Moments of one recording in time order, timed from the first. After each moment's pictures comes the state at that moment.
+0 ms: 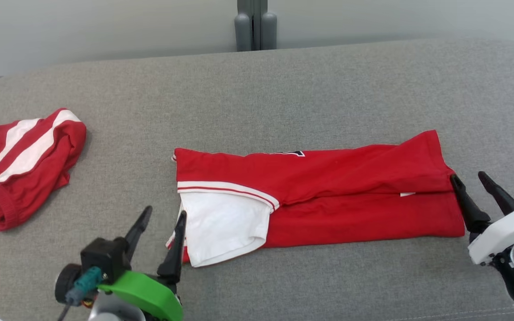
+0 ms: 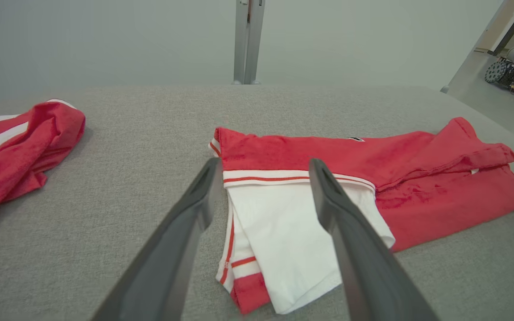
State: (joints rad) left arm -0.28 0.59 -0.85 -0.02 -0.89 0.33 -0.25; right arm -0.31 -0.64 0.49 0.46 0.92 0.13 -0.26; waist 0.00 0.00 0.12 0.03
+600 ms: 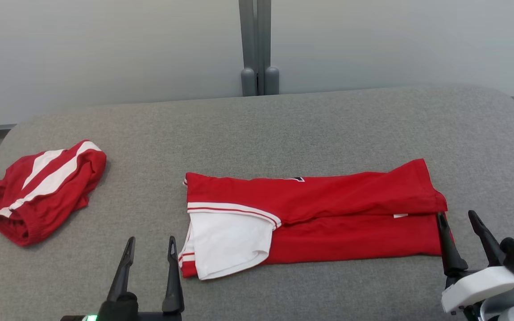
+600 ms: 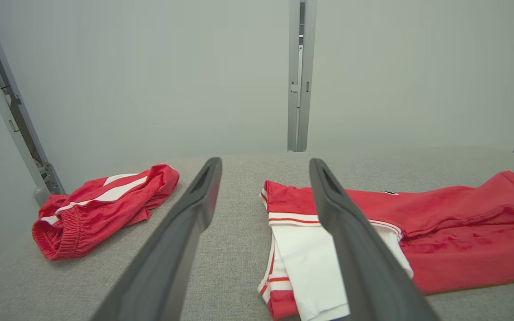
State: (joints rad) left arm 0.11 0.26 -0.44 -0.08 -0.29 0.34 -0.26; right arm -0.01 -0.28 0.07 0.27 0.39 0.13 -0.26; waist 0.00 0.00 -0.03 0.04
